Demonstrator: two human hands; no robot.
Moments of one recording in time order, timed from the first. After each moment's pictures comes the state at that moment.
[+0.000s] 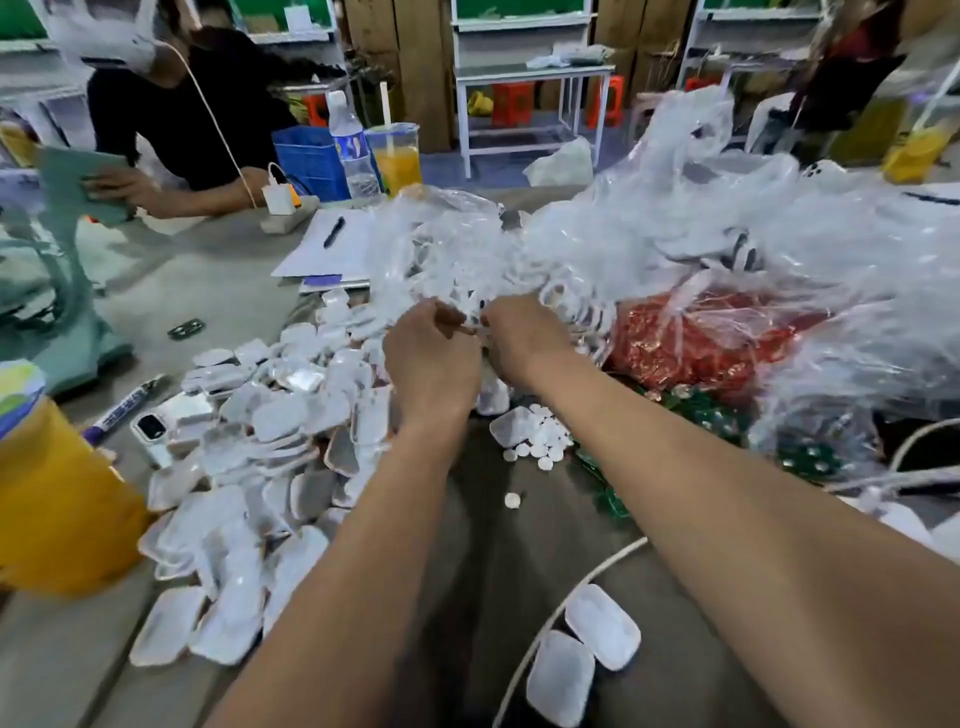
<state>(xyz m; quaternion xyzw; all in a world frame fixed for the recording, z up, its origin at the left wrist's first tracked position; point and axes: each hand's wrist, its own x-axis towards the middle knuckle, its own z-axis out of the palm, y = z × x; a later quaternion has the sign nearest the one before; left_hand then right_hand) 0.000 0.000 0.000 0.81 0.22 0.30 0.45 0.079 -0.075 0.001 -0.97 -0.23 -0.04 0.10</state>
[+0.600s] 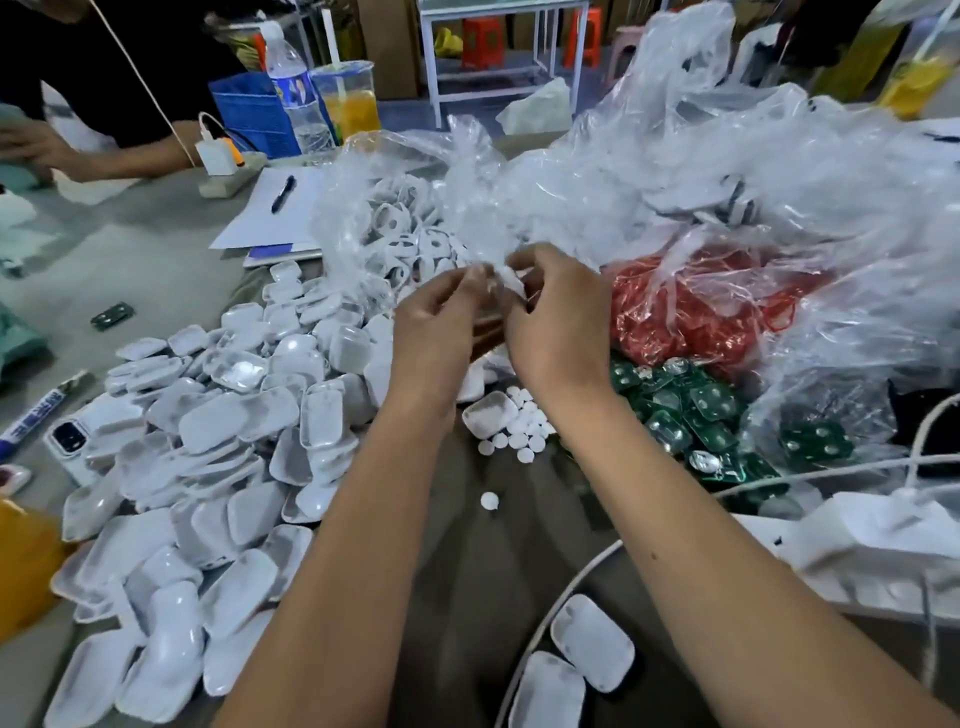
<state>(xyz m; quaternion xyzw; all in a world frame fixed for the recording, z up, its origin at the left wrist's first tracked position) 0.013 -0.017 -0.006 0.63 0.10 0.16 0.76 0.049 -0.118 -0.005 -0.85 -0.13 -0.25 0.45</state>
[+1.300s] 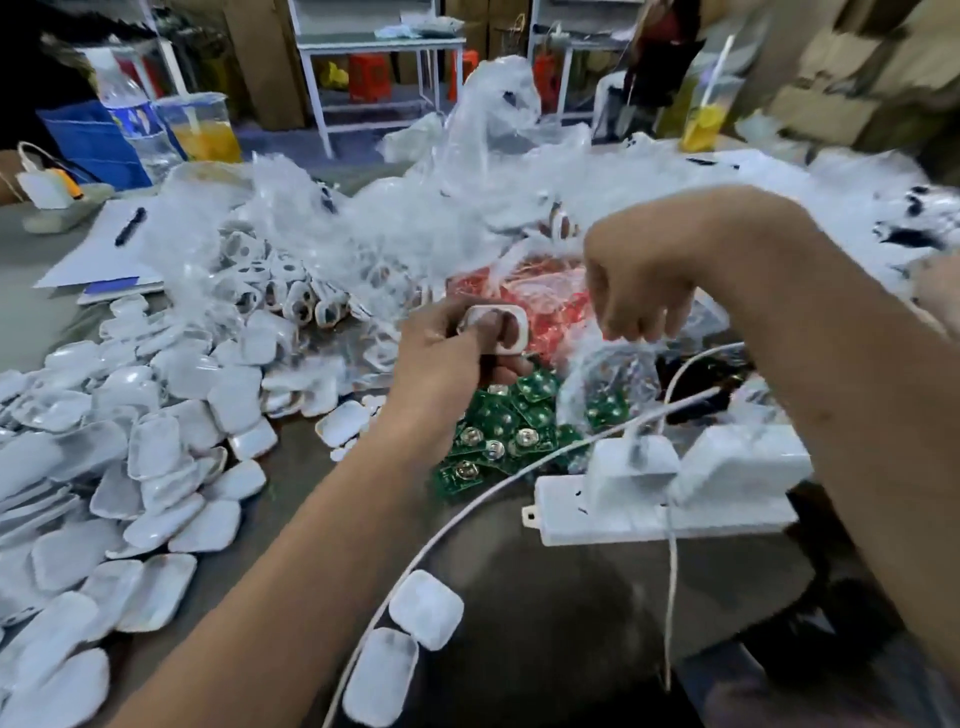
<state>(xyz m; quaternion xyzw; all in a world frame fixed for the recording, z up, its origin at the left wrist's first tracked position) -0.005 -0.142 0.005 0.66 0.00 0.06 0.75 0.041 -0.309 0.125 -0.98 -0.08 0.20 -0.02</state>
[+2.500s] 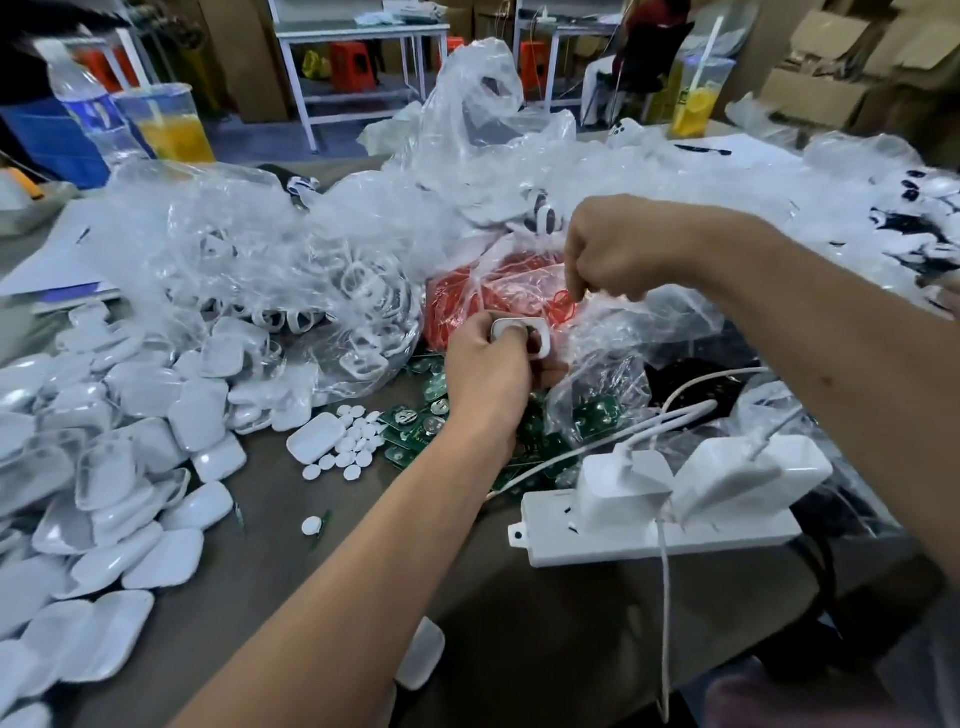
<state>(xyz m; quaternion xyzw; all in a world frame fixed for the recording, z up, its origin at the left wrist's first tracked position) 0.015 -0.200 -0.005 0.61 0.11 0.01 0.79 0.088 -0.332 0.094 -0.98 -0.10 0.10 0.11</state>
